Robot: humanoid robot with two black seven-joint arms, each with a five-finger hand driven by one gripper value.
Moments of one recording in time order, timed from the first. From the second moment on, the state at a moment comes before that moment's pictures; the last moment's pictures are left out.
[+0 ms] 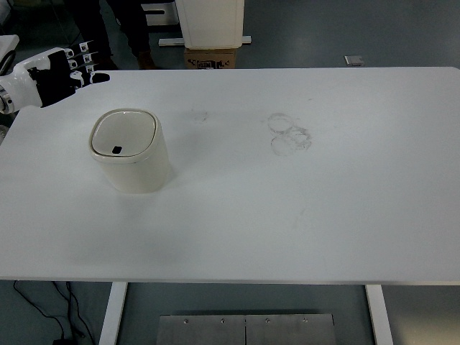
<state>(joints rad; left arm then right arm) -1.24 0.76 0.09 -0.88 -0.20 -0.48 -0.16 0.03 0.00 0.28 0.13 -0.24 0.08 0.30</state>
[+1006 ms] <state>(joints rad) -1.70 0.75 0.55 -1.07 0.06 -0.61 -0.14 0.03 0.00 0.28 0.13 -0.24 0.08 0.30</state>
